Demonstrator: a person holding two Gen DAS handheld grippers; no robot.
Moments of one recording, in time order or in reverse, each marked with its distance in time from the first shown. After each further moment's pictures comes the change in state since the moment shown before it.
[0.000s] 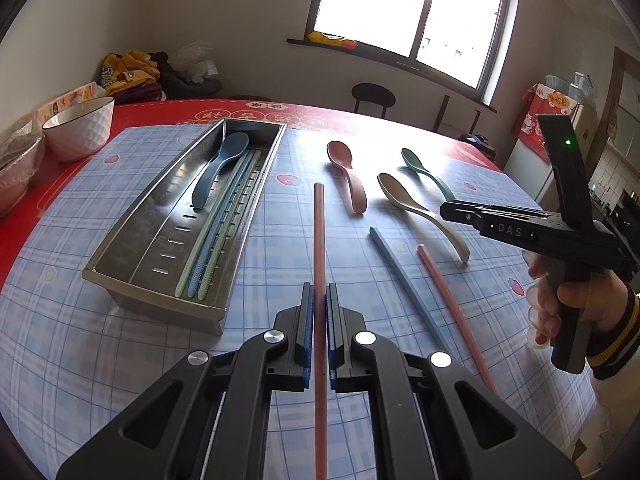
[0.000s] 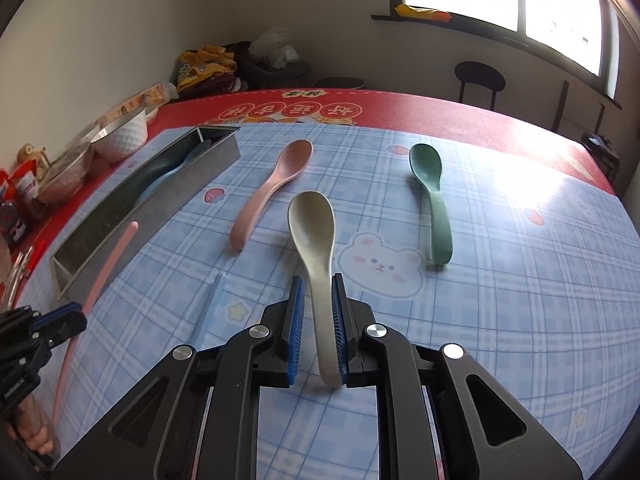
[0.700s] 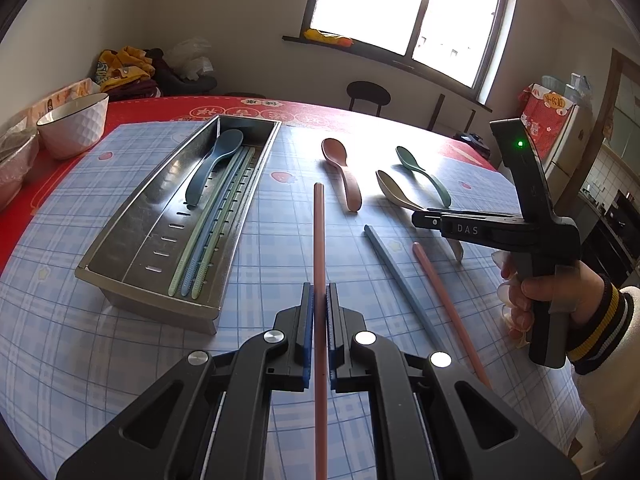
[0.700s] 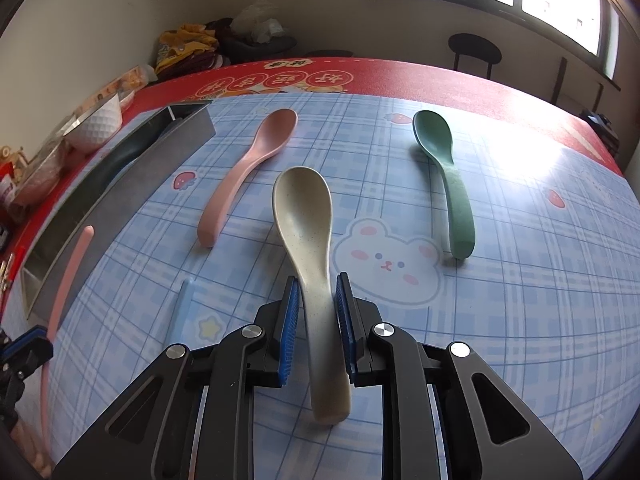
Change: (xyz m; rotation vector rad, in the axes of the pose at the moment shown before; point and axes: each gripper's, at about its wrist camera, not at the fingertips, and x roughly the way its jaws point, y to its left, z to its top) left arm 0.003 0.001 -0.001 -0.004 0.009 -0.022; right arm 0.033 -0.006 0.002 0.051 0.078 -0.014
